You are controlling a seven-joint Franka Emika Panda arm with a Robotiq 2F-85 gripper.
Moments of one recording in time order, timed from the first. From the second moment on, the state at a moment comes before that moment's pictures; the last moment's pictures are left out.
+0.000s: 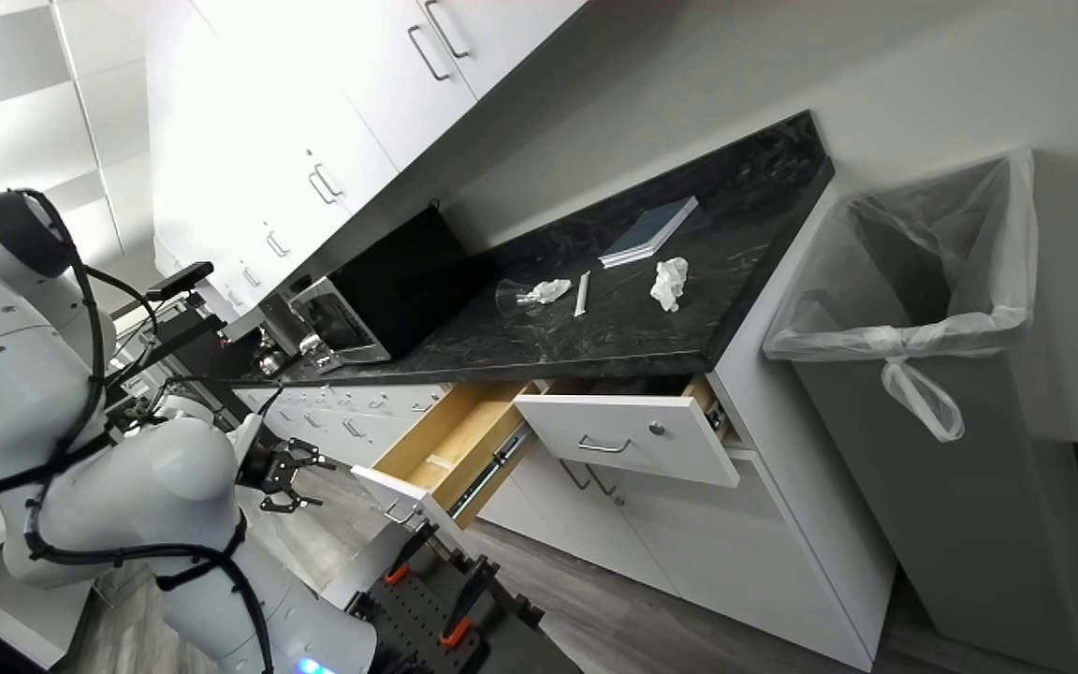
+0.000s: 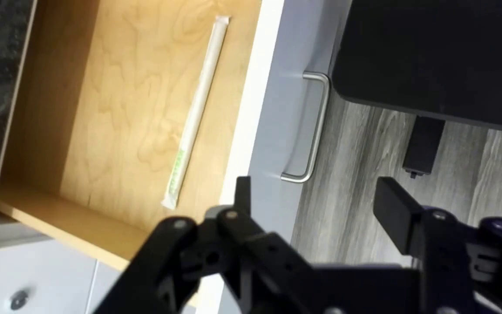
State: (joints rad) arm 0.84 0.12 0.58 -2.52 -0.78 2.21 0.24
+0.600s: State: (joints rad) arm 0.74 0.18 0.50 -2.57 -0.79 2.46 -0.32
